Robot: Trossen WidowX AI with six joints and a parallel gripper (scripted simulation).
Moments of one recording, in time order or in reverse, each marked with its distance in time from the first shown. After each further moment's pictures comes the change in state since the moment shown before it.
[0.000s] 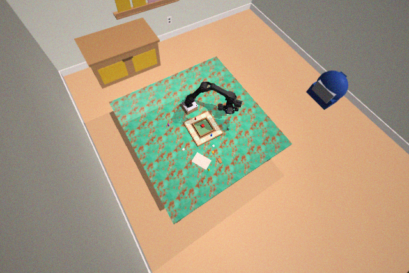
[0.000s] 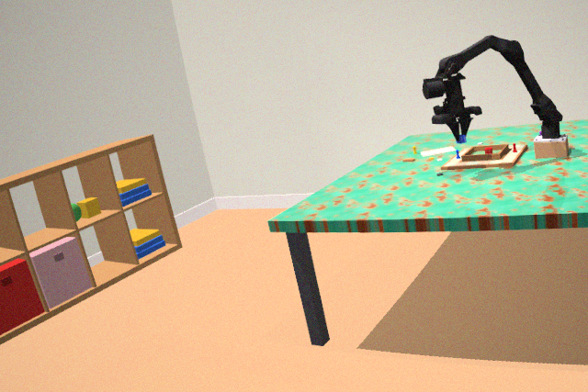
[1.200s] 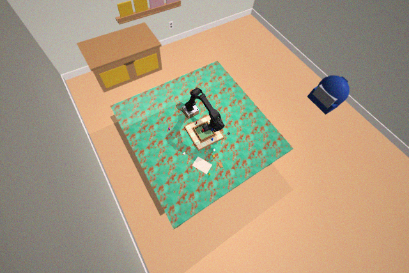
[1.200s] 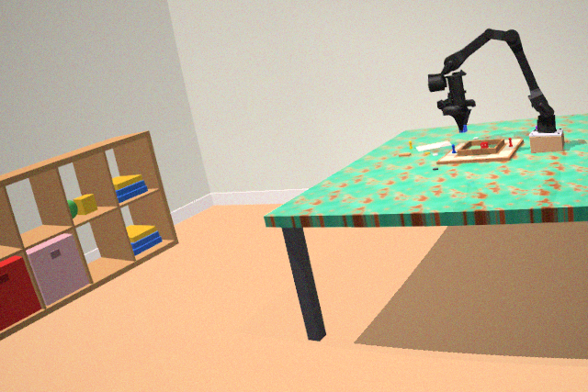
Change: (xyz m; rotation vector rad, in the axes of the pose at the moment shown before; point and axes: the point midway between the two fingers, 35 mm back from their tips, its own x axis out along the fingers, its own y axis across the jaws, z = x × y) arm 0.020 -0.148 0.141 -0.430 -0.004 -0.012
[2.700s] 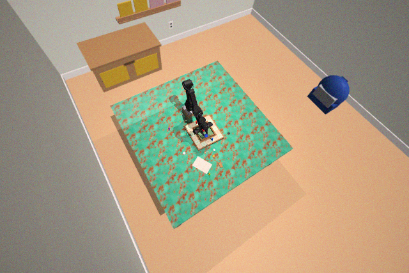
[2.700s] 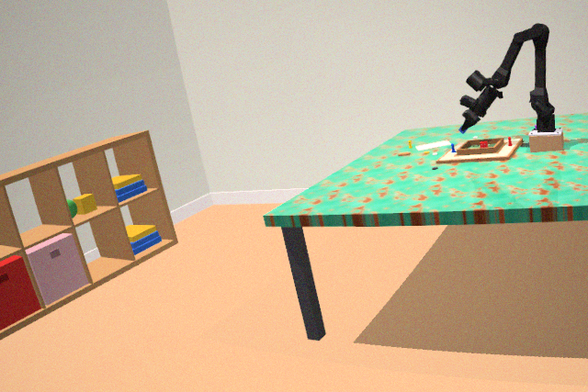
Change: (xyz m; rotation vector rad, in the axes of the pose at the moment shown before) arm 0.029 -0.079 0.010 -0.157 -0.798 0.051
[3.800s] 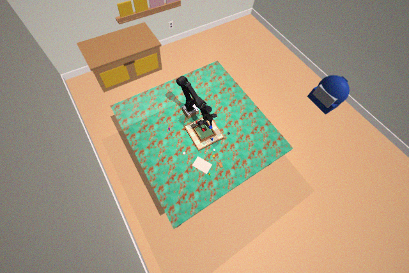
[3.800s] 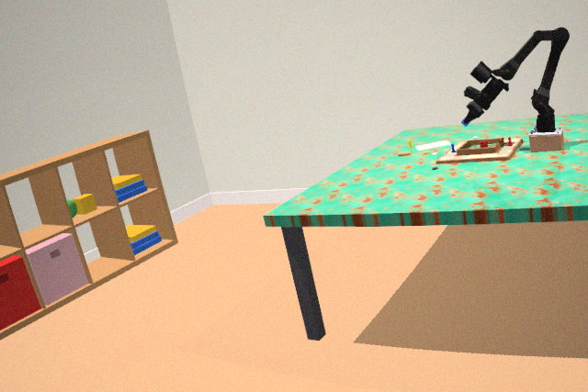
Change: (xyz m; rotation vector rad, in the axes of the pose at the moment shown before) arm -0.055 0.069 0.003 -0.006 -0.043 0.014
